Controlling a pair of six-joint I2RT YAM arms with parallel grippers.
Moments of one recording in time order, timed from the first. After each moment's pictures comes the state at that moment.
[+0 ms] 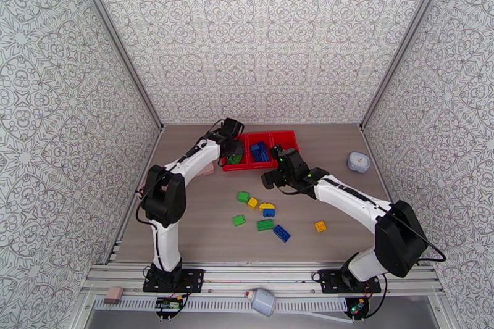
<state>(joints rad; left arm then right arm) -0.42 1.89 1.61 -0.64 -0.21 -0.55 0.68 1.53 1.09 -0.37 0.09 0.15</state>
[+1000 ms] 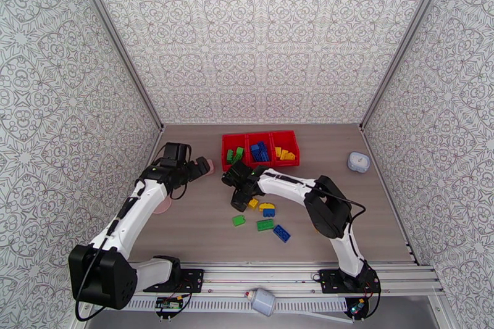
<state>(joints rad) -0.15 1.26 1.04 -0.71 -0.03 -0.63 0.91 2.13 1.63 -0.73 0.05 -0.15</state>
